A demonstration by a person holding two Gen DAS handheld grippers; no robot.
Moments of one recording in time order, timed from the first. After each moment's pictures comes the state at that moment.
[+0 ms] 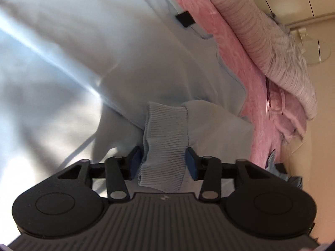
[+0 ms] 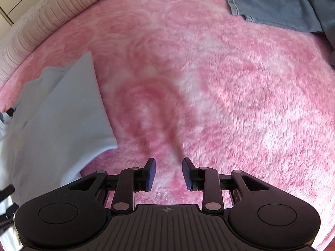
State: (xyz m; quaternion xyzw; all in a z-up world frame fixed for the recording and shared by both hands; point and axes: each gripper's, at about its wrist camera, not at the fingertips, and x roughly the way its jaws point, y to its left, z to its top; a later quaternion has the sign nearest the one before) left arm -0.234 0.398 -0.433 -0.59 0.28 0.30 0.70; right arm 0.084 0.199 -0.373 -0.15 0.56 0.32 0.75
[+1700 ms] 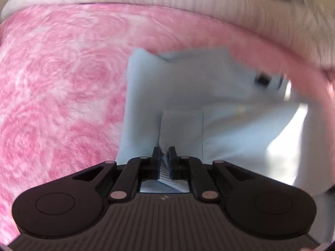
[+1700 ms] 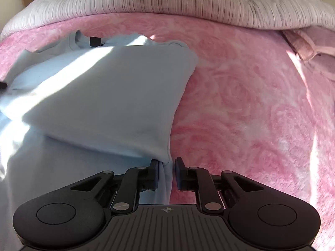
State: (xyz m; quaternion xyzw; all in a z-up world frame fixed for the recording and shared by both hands) left arm -0.323 0.495 -0.402 -0.29 0.40 0.46 0.74; right arm -0.016 0.303 -0.421 -0.33 0.35 0.56 0.68
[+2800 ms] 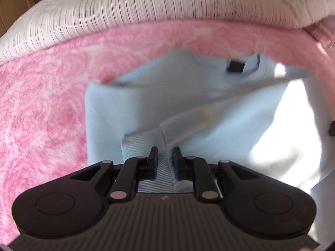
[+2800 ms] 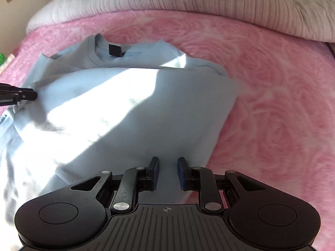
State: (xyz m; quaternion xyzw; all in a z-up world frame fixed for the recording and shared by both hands) left arm -0.270 0.482 -0.383 -0.19 0.41 0.43 0.78; right arm 0.005 0.396 -0.407 -0.34 0.39 0.62 0.59
